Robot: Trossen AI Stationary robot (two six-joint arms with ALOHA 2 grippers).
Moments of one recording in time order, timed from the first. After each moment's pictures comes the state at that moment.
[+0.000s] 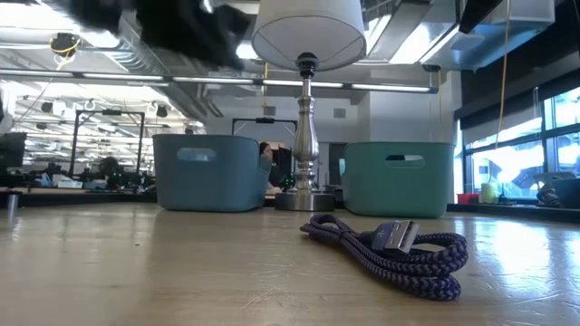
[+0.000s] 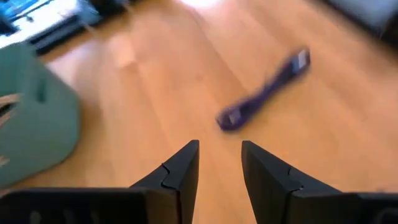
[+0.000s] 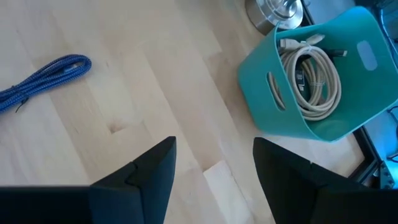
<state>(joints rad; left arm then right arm) -0.21 1.32 0.89 -0.24 -0.02 0.32 0.66 1.70 1.59 -1.54 0.65 1.07</state>
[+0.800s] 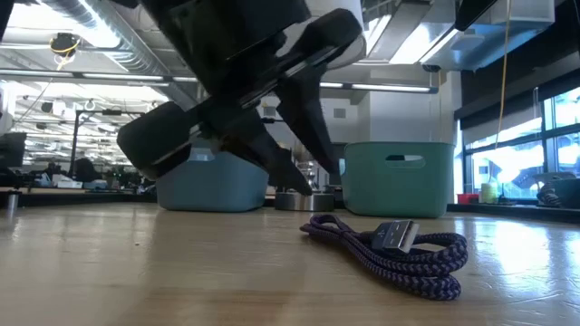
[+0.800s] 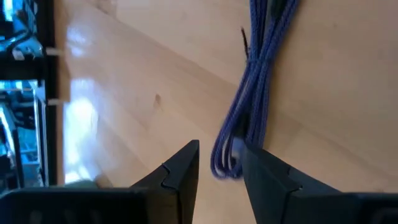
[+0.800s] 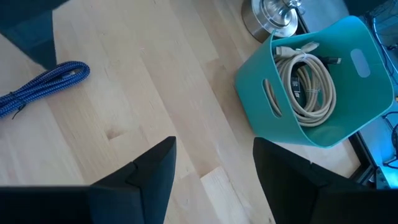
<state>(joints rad) -0.42 1.97 1.26 -0.21 -0.41 0.89 0.66 1.70 1.59 -1.54 0.68 1.06</state>
